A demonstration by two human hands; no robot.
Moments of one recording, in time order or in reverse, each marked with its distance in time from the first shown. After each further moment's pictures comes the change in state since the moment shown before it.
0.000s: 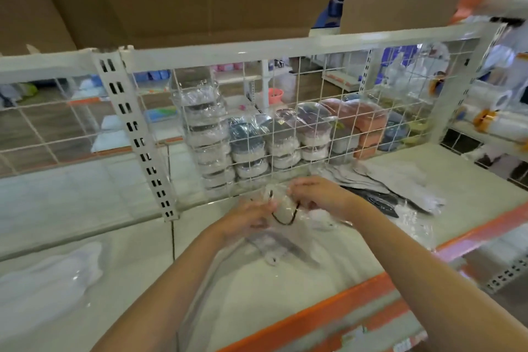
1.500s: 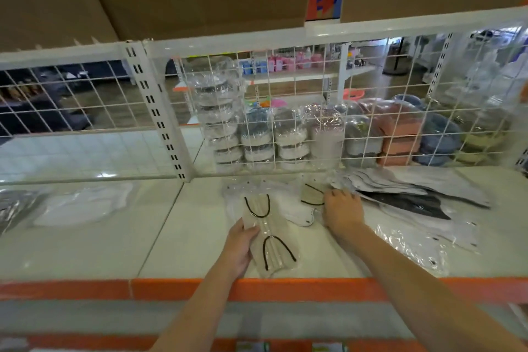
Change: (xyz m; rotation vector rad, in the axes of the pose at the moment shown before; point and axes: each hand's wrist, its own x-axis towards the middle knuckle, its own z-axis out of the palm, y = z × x) left_hand 0.009 -0.063 0.148 -0.510 0.853 0.046; right_hand 0.026 0.144 -0.085 -1.262 0.282 -0.166
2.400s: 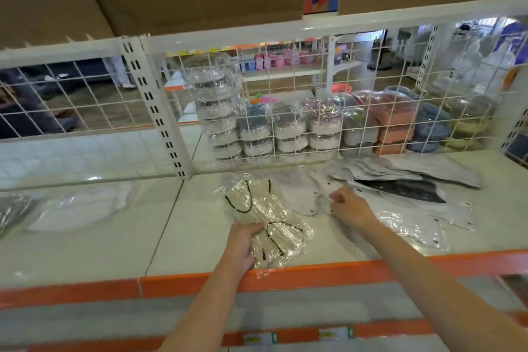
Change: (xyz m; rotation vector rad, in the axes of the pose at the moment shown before) left_hand -0.002 -0.003 -0.015 -0.038 -0.010 -0.055; right_hand -0.039 0.001 -0.016 0.927 -0.158 0.329
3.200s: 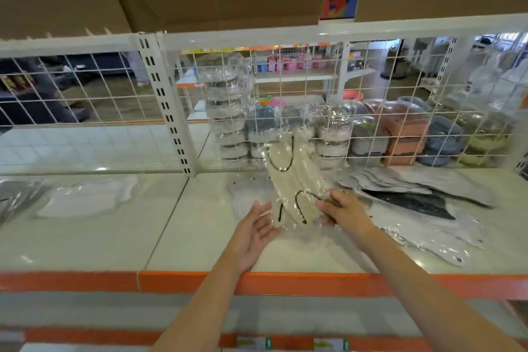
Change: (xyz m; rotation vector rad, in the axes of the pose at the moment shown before) left_hand 0.004 0.006 0.007 -0.199 -0.180 -0.030; right_hand -0.010 -0.019 0.003 0.438 -0.086 -0.256
